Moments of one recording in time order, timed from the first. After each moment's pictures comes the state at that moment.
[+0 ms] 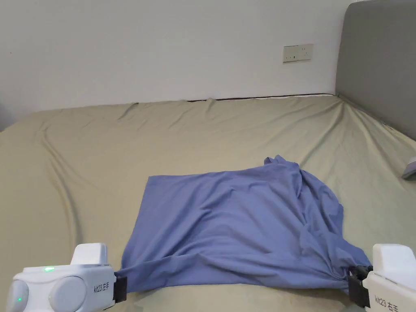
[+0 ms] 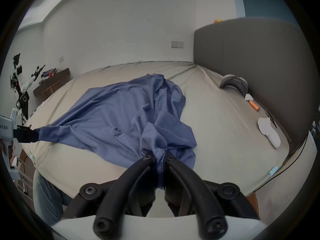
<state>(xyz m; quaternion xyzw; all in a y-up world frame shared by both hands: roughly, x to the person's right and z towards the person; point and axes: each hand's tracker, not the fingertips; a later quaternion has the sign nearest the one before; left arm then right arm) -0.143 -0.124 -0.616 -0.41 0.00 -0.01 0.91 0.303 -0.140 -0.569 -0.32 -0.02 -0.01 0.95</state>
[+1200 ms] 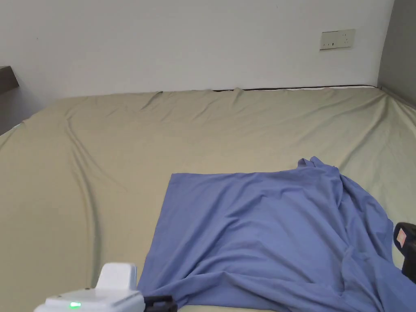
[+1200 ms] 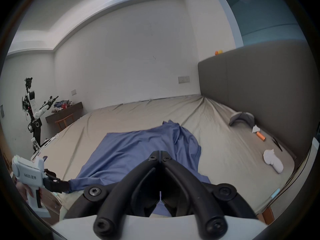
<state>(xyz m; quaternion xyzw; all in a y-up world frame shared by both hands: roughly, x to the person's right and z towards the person) -0.126 -0.133 -0.623 -0.42 0.01 -0.04 0.91 0.278 -0.050 -0.584 -0.17 0.01 -0.07 0.98</state>
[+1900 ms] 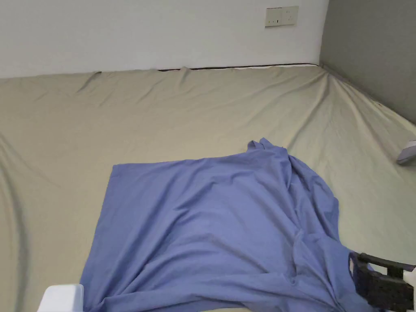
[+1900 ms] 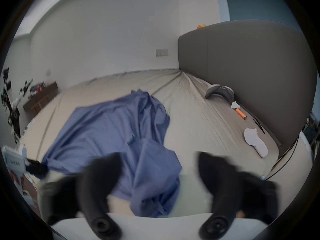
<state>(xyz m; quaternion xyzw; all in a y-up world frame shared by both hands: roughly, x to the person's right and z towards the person) -0.137 -0.164 -0.663 -0.48 -0.05 -0.02 0.88 0.316 -0.094 -0.599 -0.32 -0.09 -0.01 0.94</state>
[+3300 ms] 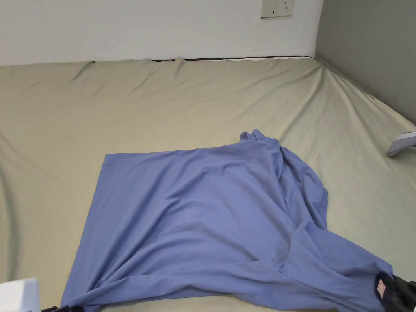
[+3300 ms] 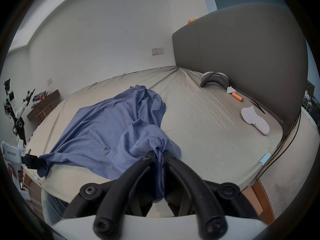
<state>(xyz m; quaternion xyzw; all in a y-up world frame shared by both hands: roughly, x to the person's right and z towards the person) -0.161 -0.137 -0.628 -0.45 -0.08 0.07 0.89 0.326 -0.121 -0.543 -0.27 -0.08 -0.08 0.96</state>
